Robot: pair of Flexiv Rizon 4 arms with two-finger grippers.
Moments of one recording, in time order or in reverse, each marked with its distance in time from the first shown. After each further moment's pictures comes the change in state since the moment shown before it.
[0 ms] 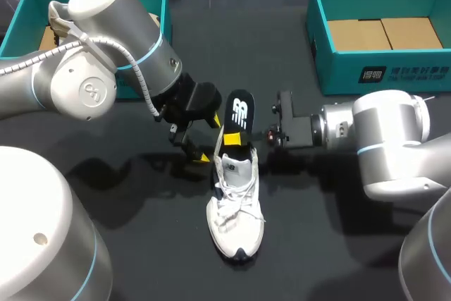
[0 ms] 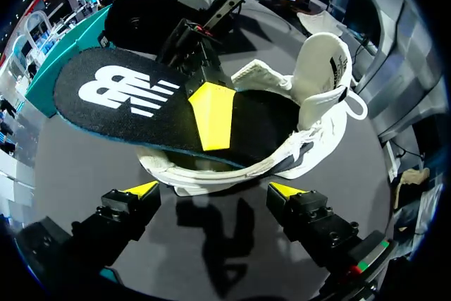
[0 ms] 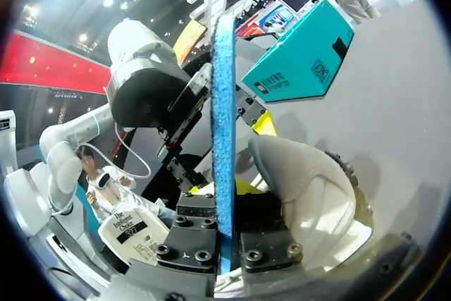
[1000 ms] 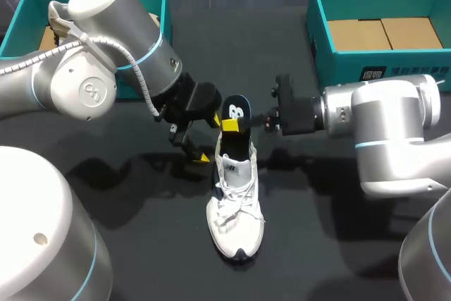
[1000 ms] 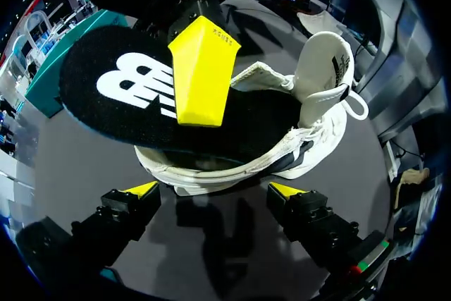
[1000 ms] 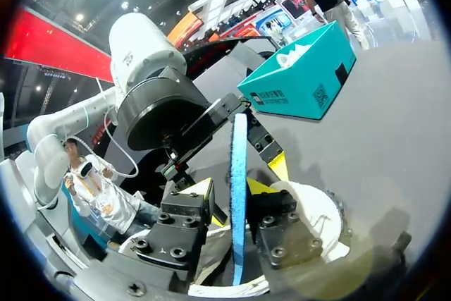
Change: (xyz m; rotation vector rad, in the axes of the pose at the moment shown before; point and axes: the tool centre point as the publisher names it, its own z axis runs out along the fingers) left arm 0.000 0.000 0.000 0.000 0.000 0.000; right arm 0.017 0.037 -0.008 0.010 -0.115 -0.122
